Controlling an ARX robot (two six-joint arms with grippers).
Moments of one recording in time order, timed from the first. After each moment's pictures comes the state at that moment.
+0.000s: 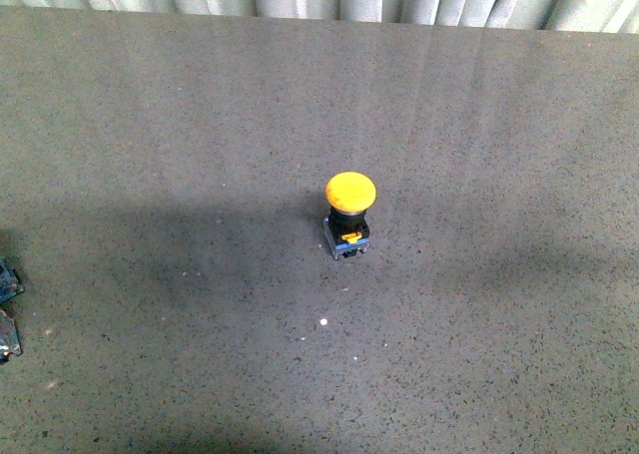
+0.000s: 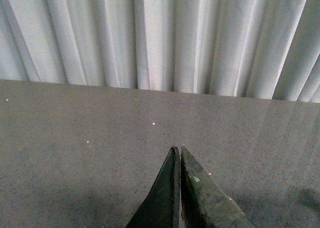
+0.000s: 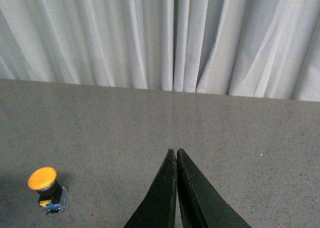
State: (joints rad) left arm 0.00 0.02 0.01 0.00 0.00 -0.01; right arm 0.00 0.46 0.02 0.46 0.00 0.01
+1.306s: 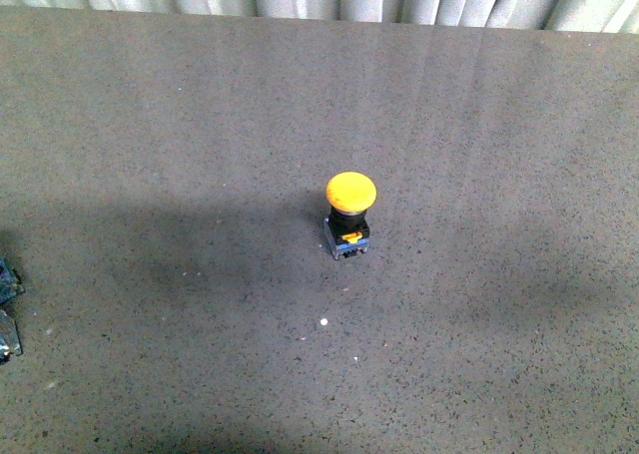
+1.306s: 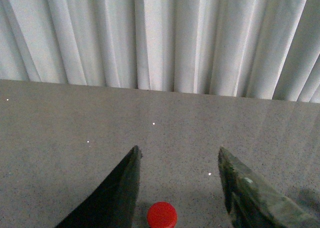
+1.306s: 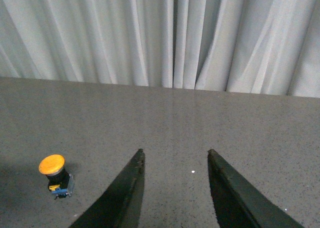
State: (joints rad) left arm 0.00 0.02 0.01 0.00 0.00 -0.01; right arm 0.00 0.01 0.02 0.00 0.00 0.00
